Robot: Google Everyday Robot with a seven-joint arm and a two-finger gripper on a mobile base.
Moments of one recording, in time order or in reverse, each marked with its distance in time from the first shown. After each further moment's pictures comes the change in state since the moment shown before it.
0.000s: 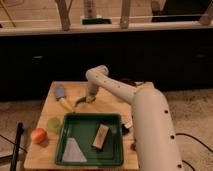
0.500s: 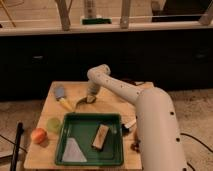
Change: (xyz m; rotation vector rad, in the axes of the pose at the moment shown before) arm 0.001 -0.001 -0.027 0.030 -0.029 -0.006
